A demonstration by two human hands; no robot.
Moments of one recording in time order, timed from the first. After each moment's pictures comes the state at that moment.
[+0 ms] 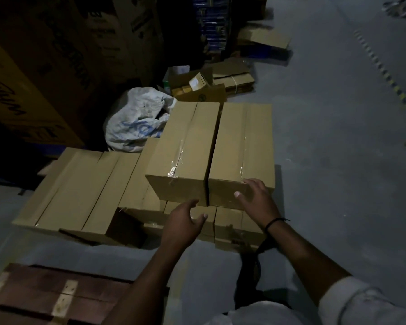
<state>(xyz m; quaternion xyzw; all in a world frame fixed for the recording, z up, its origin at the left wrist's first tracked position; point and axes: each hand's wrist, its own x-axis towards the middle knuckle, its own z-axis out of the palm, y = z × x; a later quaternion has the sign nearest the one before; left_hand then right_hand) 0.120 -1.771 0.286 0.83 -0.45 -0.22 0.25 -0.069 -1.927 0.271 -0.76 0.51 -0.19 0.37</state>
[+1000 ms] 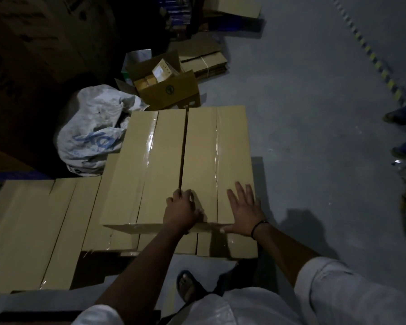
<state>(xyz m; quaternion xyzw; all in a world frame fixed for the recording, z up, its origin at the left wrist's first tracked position) 0.157 -2.017 0.243 0.81 -0.50 -0.29 0.05 -0.053 -2.092 0.208 -0.84 0.47 0.17 0.21</state>
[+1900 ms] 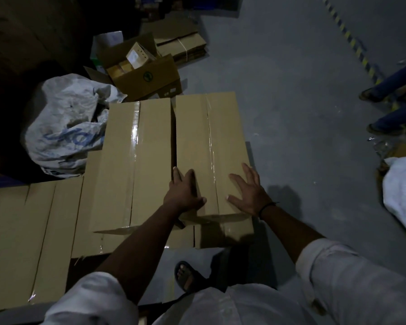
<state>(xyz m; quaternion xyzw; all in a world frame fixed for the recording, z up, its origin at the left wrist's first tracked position) 0.175 -2.068 0.227 0.76 -0.55 -0.34 0.02 -0.071 -2.118 0.192 -0.79 0.53 0.00 0.31</state>
